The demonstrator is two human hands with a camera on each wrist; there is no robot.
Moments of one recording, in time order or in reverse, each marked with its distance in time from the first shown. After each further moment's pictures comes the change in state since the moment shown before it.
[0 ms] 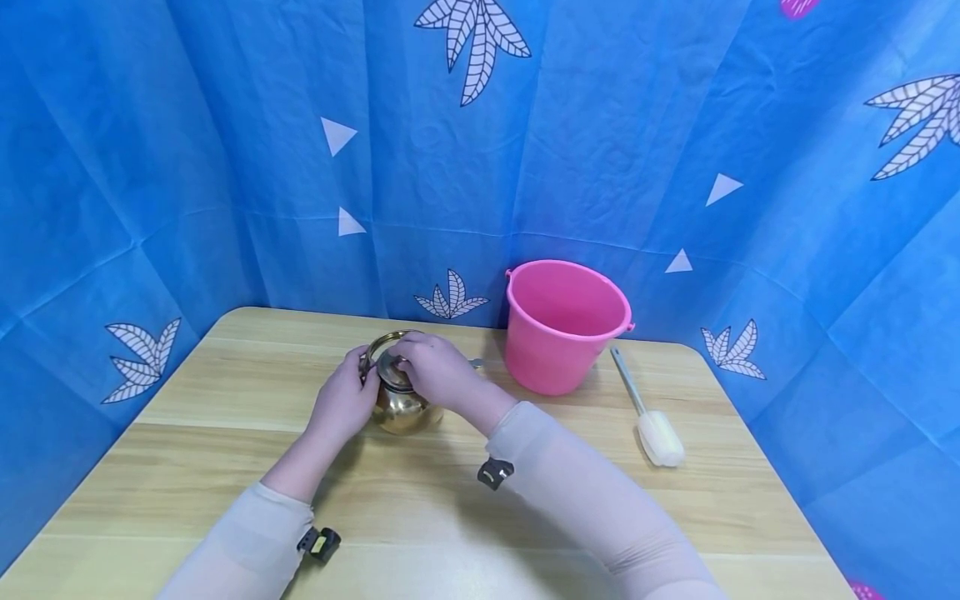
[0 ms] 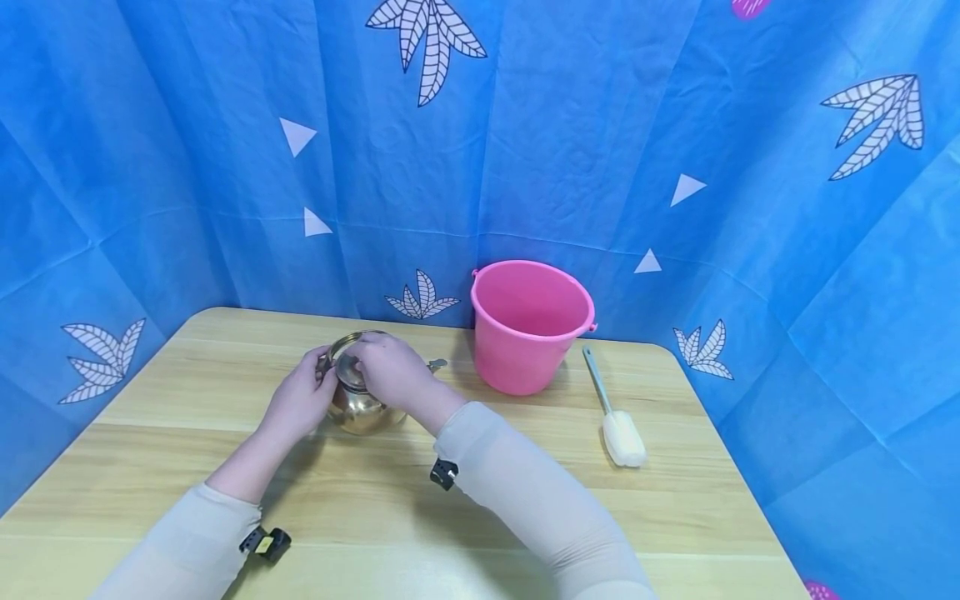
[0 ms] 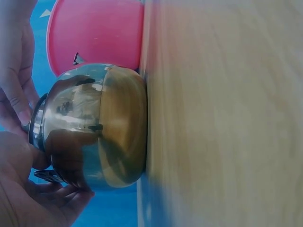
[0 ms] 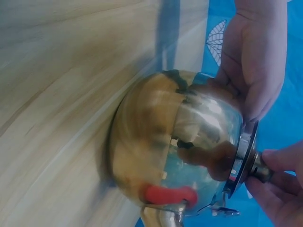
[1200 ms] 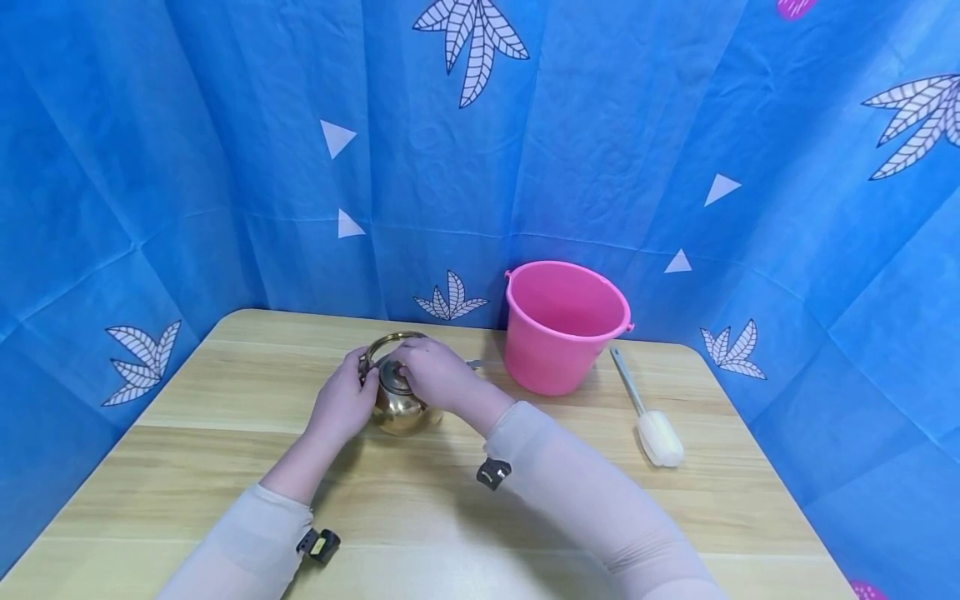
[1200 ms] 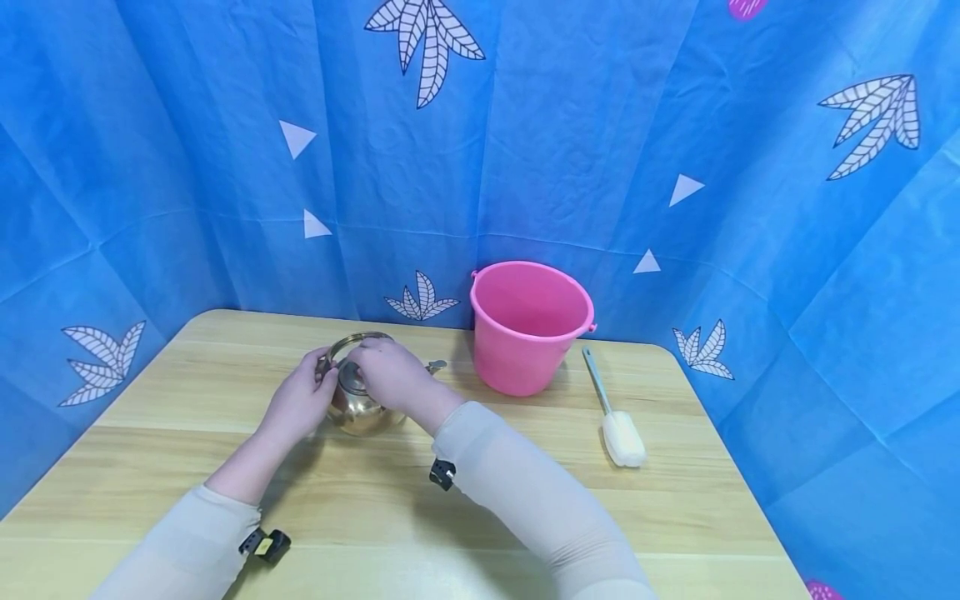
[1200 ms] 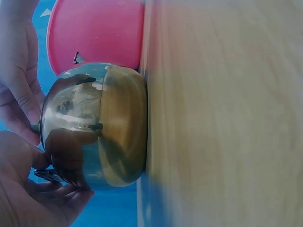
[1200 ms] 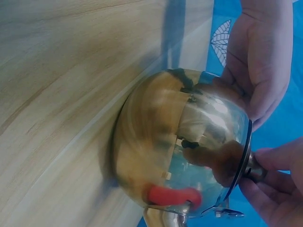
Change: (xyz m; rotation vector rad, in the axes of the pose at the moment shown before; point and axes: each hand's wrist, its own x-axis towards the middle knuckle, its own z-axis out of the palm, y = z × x) left_hand 0.000 0.001 -0.001 -0.012 0.006 0.012; right_hand 0.003 0.000 0.003 -0.052 -0.084 -0.022
